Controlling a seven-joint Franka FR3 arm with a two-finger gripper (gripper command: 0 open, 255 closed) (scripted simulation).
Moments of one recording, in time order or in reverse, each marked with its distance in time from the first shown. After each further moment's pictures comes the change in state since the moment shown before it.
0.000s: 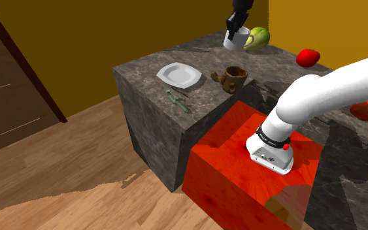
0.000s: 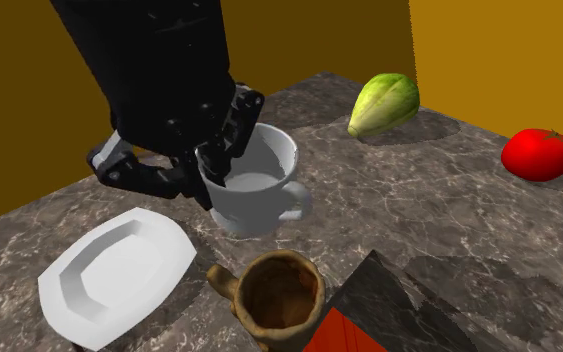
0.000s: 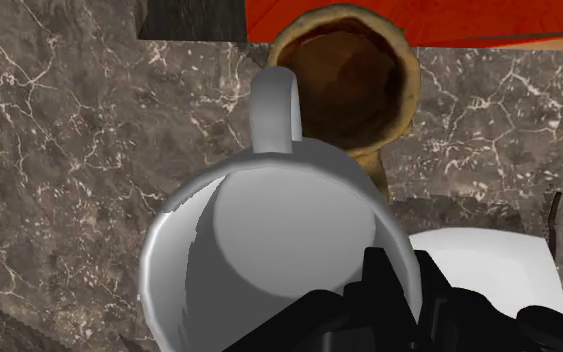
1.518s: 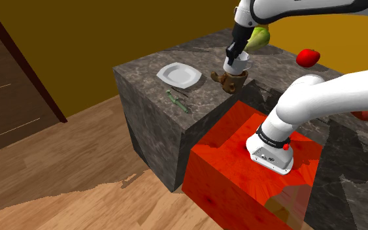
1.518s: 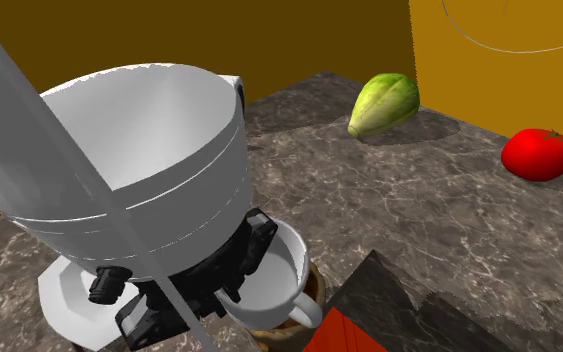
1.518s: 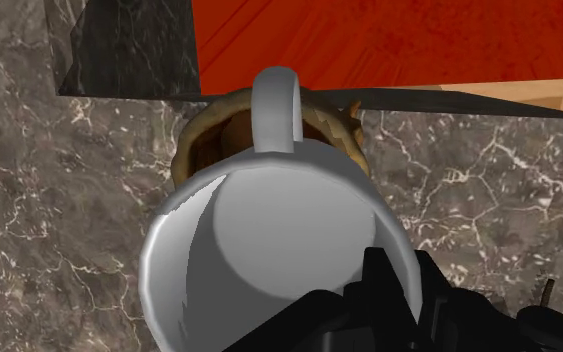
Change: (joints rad) arm 0.007 -0.198 0.057 -0.342 0.013 0.136 0.080
